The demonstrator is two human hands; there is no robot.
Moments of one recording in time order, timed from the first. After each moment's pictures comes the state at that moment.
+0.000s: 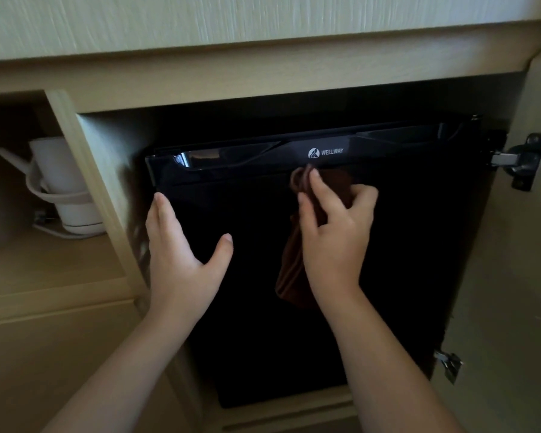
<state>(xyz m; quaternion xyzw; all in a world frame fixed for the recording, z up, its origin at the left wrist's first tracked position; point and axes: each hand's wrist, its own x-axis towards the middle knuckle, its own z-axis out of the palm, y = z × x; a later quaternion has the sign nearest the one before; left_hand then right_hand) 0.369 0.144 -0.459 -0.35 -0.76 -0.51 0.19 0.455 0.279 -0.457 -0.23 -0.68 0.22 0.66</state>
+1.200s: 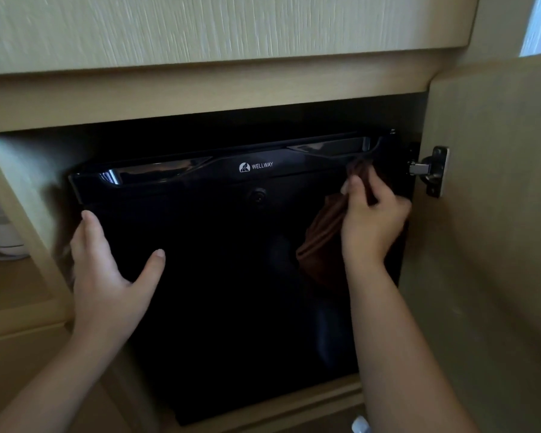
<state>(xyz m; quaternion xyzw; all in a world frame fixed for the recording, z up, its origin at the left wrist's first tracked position) 0.369 0.148 -0.462 -0.33 -0.77 -0.49 0.24 0.523 0.370 -0.436 -0.35 -0.48 0.44 0.67</state>
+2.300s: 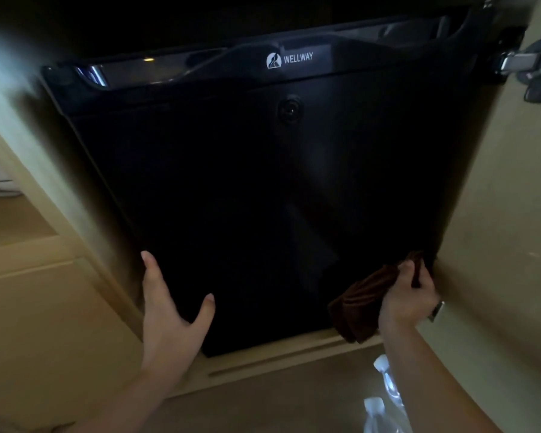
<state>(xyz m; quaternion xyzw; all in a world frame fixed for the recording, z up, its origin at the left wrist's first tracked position) 0.375 0.128 -0.597 -0.33 -0.79 -0.51 0.05 0.530 0.376 -0.653 -0.55 -0.36 0.45 0.61</state>
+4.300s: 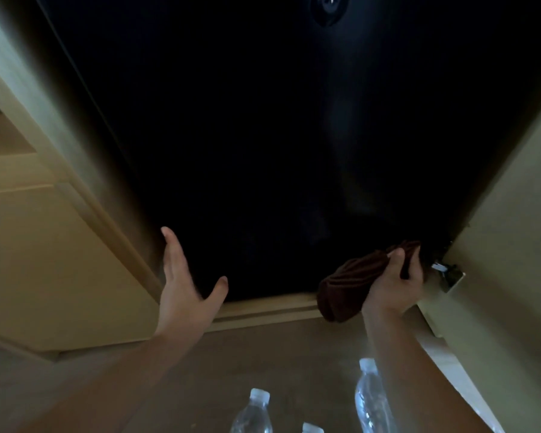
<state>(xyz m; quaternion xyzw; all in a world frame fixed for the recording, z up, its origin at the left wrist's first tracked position) 0.380 0.122 -0.658 -0.31 -0.82 -0.48 0.00 0.515 0.345 -0.705 -0.50 -0.37 0.50 0.60</state>
